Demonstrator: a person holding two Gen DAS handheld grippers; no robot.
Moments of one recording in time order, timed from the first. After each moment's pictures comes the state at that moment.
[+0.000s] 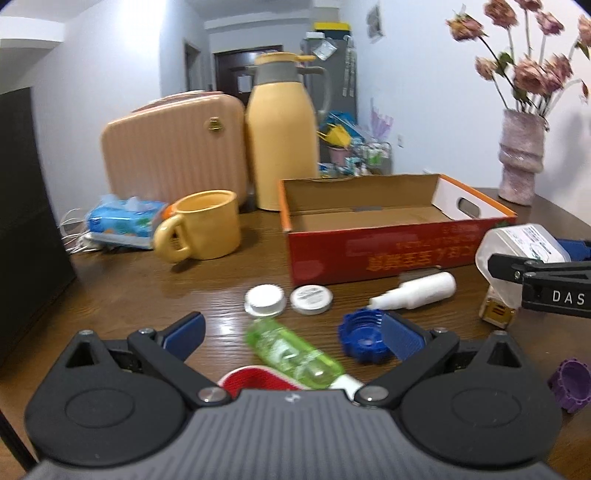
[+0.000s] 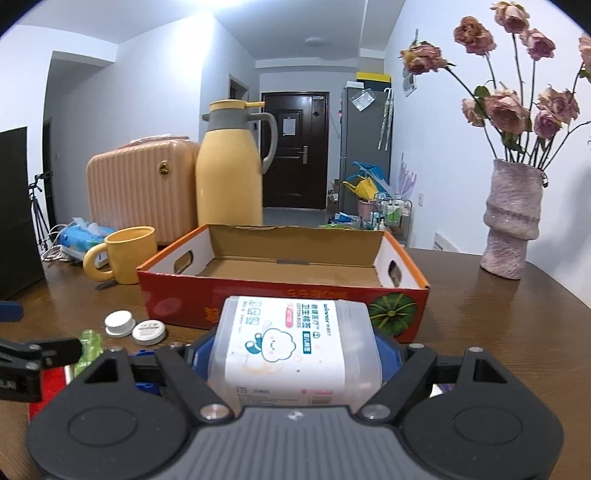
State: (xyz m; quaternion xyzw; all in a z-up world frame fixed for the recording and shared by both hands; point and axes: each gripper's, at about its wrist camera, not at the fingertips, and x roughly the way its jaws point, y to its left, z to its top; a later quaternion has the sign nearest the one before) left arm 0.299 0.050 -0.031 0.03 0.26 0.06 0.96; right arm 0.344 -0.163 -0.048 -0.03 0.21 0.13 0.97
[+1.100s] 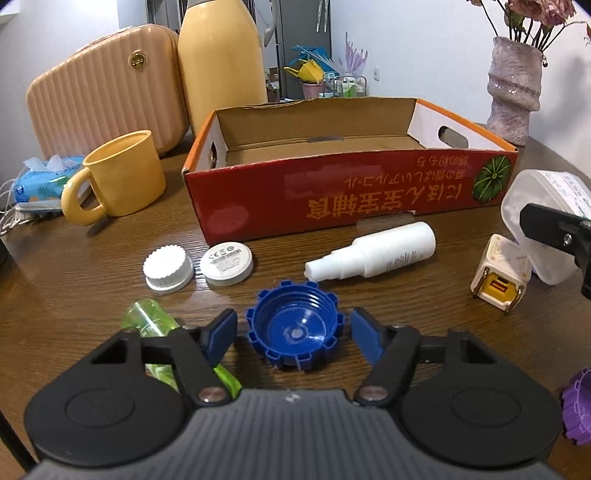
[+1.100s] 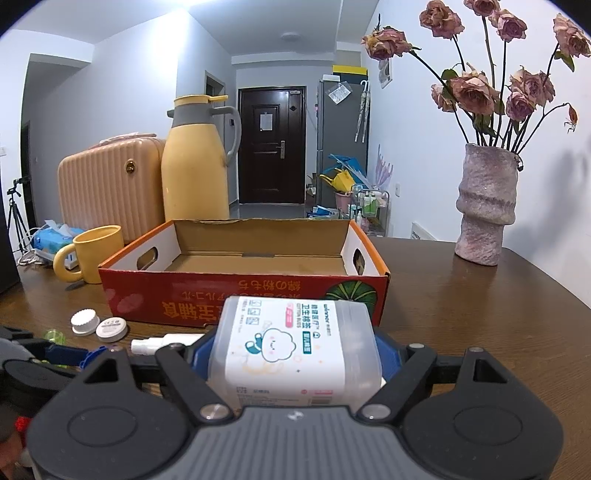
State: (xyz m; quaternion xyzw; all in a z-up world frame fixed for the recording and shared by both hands) left arm 0.377 0.007 -0.081 0.03 0.37 0.02 0.93; right arm 0.357 -0.186 -0.057 -0.02 0.22 0.09 0.97
